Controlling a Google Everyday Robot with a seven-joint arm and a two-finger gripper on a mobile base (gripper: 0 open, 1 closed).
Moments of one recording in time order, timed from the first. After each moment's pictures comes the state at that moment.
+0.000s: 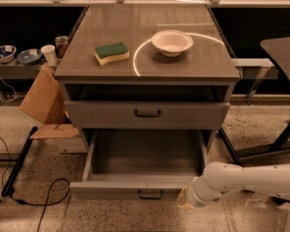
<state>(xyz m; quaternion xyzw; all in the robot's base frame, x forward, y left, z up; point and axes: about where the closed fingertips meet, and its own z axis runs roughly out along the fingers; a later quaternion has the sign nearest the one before) 0.432 -0.148 0.392 -0.63 0.75 0.13 0.15</state>
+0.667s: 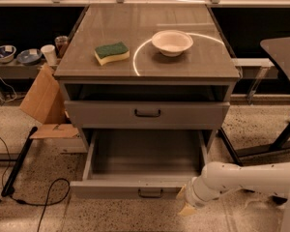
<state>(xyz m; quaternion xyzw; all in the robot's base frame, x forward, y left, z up) 0.432 -0.147 0.390 -0.64 0.74 0.13 0.14</state>
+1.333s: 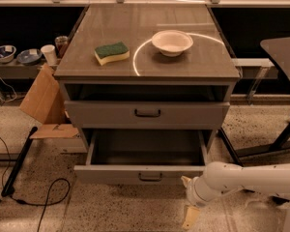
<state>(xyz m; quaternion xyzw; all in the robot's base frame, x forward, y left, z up) 0.432 -0.151 0.389 -0.63 0.75 0.13 0.15</state>
